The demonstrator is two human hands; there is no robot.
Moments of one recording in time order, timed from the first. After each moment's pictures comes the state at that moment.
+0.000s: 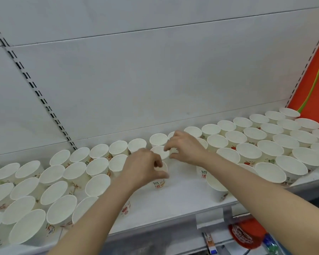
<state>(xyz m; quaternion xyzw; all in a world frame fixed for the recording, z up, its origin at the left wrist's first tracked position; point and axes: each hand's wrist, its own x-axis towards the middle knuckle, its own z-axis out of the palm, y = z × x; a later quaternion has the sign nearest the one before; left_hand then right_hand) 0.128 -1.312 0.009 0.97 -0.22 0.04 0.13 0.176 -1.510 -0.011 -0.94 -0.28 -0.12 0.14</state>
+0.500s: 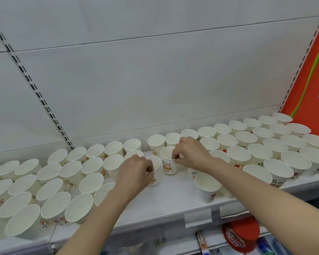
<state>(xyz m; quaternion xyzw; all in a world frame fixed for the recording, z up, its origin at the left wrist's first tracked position) 0.109 -1.319 -0.017 0.96 -0.19 0.15 0.09 0.154 -1.546 -0.011 -0.95 -0.26 -0.12 0.10</state>
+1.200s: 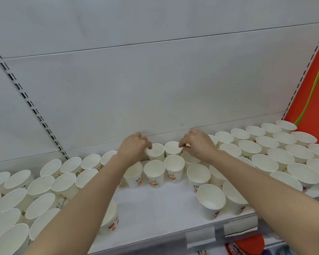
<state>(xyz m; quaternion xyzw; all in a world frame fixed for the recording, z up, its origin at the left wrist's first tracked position) 0.234 -1.323 0.016 0.96 -0.27 0.09 -0.05 0.214 -1.577 0.000 -0.97 -0.20 -0.14 0.09</state>
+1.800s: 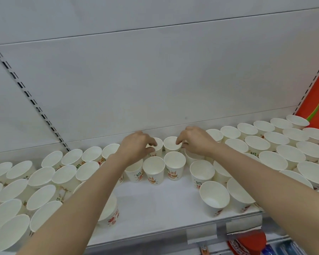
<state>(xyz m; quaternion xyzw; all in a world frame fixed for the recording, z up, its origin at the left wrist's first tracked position) 0.219 -1.323 0.014 0.96 -0.26 0.07 0.06 0.234 -1.567 -0.008 -0.97 -0.22 -0.06 0.10</state>
